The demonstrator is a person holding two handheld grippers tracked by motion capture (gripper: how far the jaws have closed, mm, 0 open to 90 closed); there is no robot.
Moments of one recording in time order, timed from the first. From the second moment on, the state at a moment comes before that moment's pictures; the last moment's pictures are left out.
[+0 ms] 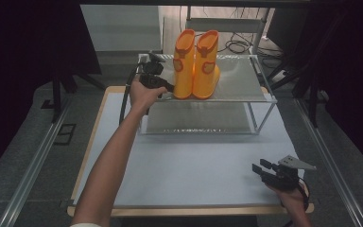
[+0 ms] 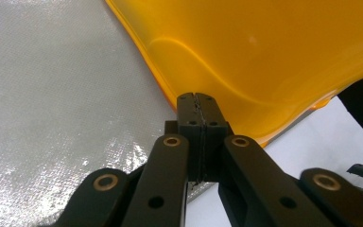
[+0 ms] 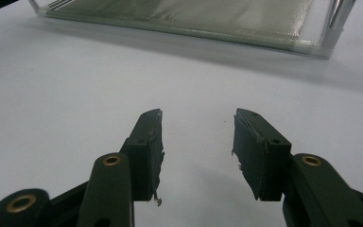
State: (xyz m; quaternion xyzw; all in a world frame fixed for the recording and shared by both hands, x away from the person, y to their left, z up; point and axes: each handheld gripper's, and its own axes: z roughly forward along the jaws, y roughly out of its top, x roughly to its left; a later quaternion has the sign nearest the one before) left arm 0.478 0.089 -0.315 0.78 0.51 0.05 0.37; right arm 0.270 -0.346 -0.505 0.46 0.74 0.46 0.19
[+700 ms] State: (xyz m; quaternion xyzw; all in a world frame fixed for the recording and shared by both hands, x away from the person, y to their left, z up) left arm 0.475 0.053 -0.309 0.78 0.50 0.03 0.38; right arm 0.271 -0.341 -0.506 0.45 0.74 0.46 0.19
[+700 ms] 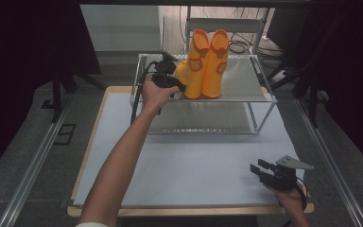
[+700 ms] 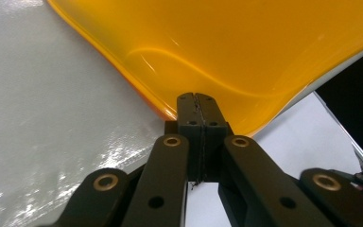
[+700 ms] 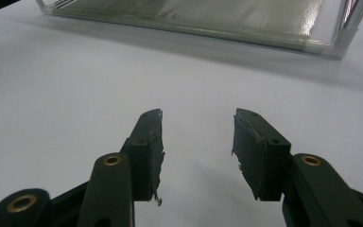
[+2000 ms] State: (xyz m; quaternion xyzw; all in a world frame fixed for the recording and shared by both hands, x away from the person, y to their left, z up) left arm 0.356 0.141 -0.322 0.83 0.37 0.03 0.42; right arm 0.270 -0.342 -0.506 0.45 0.74 0.45 0.19
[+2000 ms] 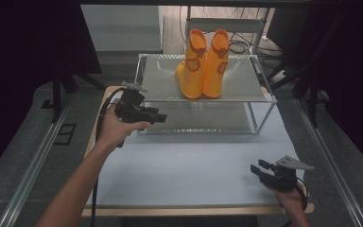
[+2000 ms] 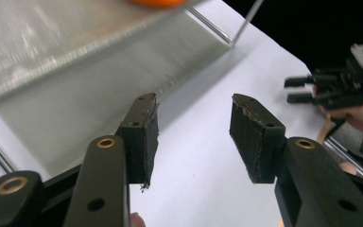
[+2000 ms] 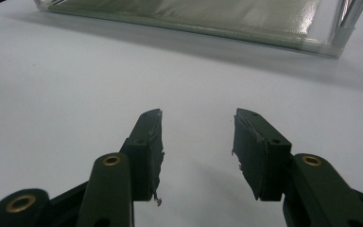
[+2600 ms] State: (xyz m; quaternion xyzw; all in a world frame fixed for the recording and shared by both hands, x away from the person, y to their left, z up) left arm 0.332 0.147 -0.360 0.84 0.37 0.02 0.40; right arm 0.270 -0.340 -0.506 0.45 0.74 0.45 0.19
